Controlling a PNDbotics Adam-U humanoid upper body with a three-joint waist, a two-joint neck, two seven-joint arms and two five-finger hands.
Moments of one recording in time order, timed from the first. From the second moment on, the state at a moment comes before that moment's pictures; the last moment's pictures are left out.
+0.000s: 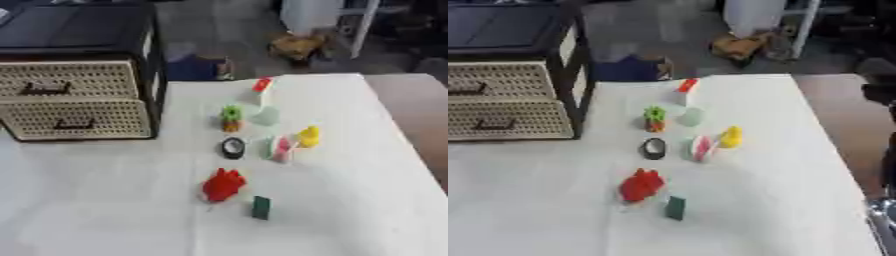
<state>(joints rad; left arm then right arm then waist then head) -0.34 0.25 0.06 -1.98 -0.15 -0.24 0.52 -0.05 -0.45 -0.25 -1.98 0.06 -0.26 -0.51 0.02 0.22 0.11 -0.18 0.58</state>
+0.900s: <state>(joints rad) -0.34 0.28 0.06 -1.98 -0.16 -0.24 0.52 -0.05 -0.46 -0.25 -1.98 0.06 -0.26 -0.51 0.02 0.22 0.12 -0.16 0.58</state>
